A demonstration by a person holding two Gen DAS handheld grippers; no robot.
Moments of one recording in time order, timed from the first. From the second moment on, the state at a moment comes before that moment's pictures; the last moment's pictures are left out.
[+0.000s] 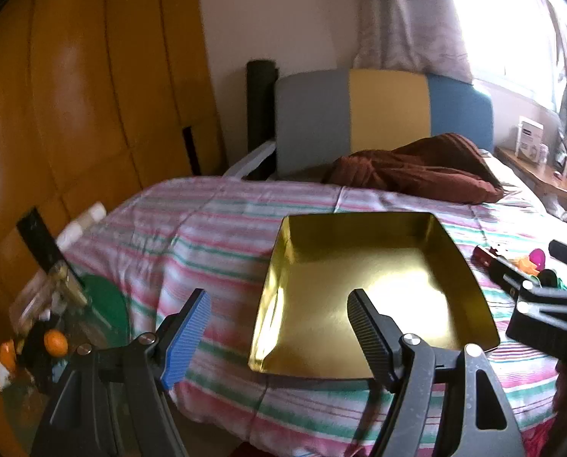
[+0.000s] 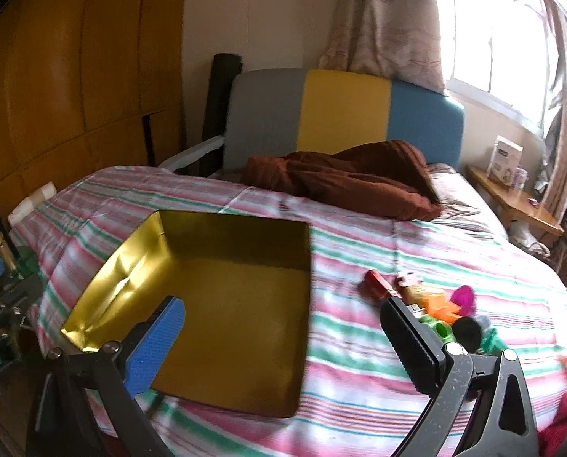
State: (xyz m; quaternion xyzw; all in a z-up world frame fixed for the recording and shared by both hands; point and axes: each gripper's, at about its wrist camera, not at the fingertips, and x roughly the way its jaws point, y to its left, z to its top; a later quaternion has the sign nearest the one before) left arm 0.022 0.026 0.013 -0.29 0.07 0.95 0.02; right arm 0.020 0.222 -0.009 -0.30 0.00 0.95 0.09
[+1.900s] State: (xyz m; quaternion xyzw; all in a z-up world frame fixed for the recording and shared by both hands) left arm -0.110 0.294 -0.035 -0.54 0.05 0.76 0.36; right arm 0.080 0.519 -0.038 -0.29 0.28 0.87 0.28
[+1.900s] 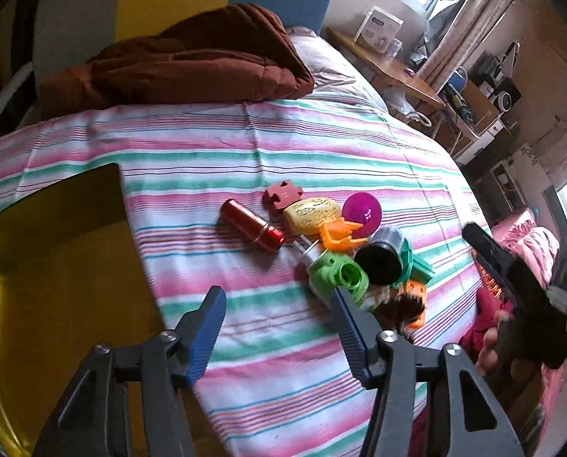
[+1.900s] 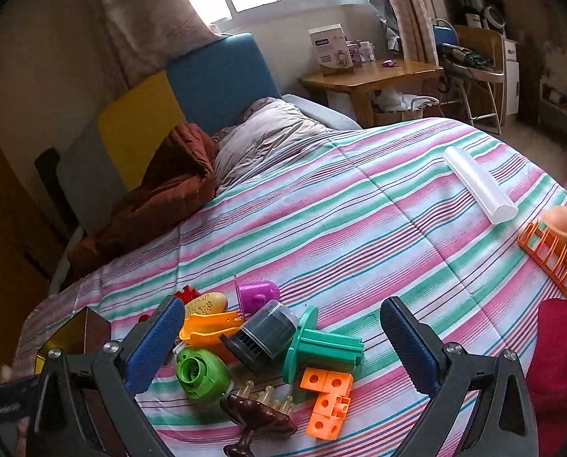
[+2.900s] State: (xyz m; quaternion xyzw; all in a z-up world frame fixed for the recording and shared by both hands) left arm -0.151 0.354 -0.105 -0.56 0.10 0.78 0.25; right arm 0.072 0.516 -0.042 -0.30 0.29 0.88 0.22
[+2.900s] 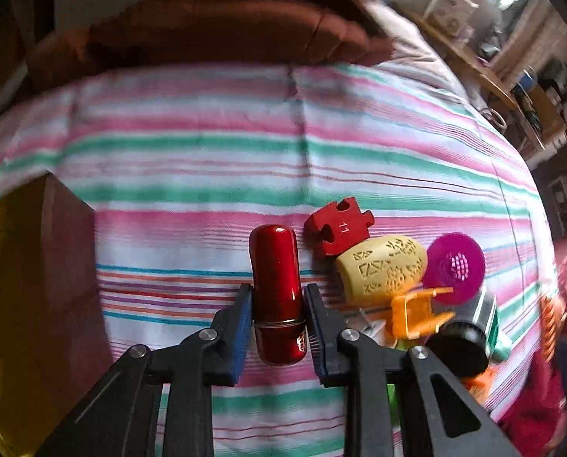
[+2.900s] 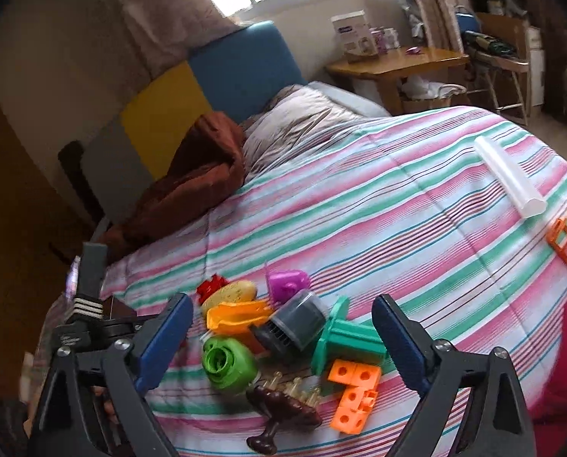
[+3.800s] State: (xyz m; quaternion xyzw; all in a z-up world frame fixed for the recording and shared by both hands) left arm -0.069 0.180 -0.024 -0.45 0.05 0.84 0.29; right arm 0.021 0.462 -0.113 -0.53 0.14 0.82 0.16
